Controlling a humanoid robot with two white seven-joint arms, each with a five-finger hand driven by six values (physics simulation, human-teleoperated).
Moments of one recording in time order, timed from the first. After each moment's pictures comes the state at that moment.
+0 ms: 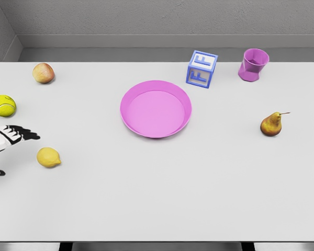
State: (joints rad) left arm 0.17 1.08 0.03 -1.62 -0.24 -0.61 -0.44; right arm -0.03 0.00 -0.28 0.13 0.31 -0.12 -0.20
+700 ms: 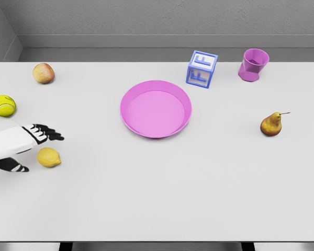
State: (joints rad) left arm 0.00 1.00 -0.15 -1.62 -0.34 -0.61 -0.44; right arm -0.03 0.00 -0.28 0.13 0.31 -0.12 -0.20
